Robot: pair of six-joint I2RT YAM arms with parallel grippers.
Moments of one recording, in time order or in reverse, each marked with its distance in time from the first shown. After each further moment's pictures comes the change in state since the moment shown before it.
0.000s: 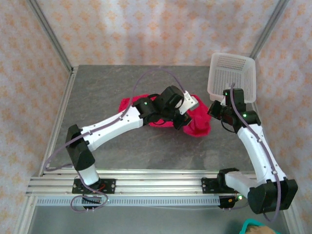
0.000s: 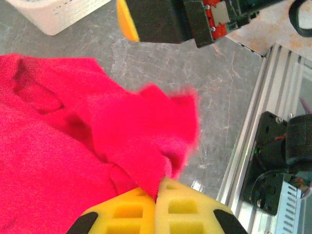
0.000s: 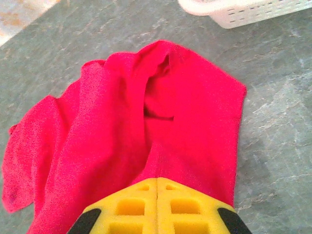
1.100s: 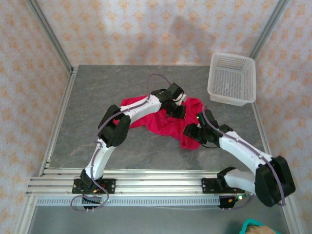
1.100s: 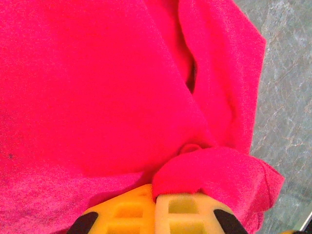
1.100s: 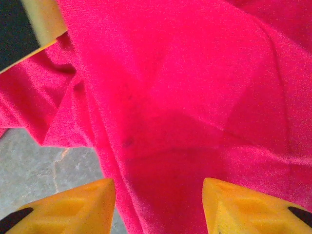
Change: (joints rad) left arm 0.211 0.499 0.179 0.037 0.130 -0.370; right arm 0.339 0.090 -0.391 0.301 -0.047 0.313
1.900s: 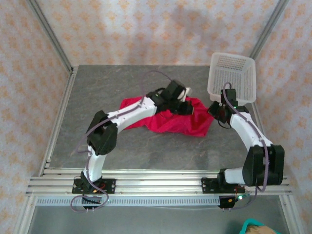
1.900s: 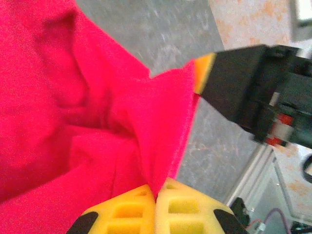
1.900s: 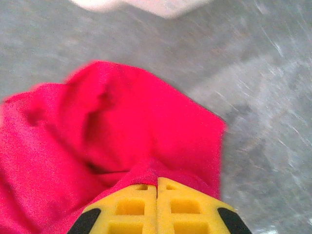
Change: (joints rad) left arm -0.082 -0.203 -0.132 0.192 0.013 -0.198; right arm -0.426 0.189 0.259 -0.064 0.084 -0.228
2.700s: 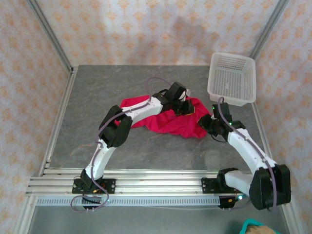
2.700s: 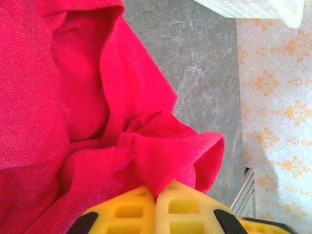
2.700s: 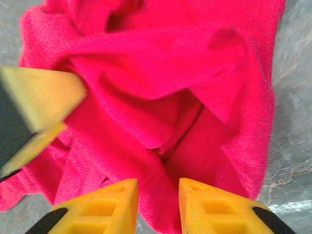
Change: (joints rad) left arm 0.064 0.209 0.104 0.117 0.089 -0.180; right arm 0.166 -0.225 -0.204 0.031 -0.102 0.161
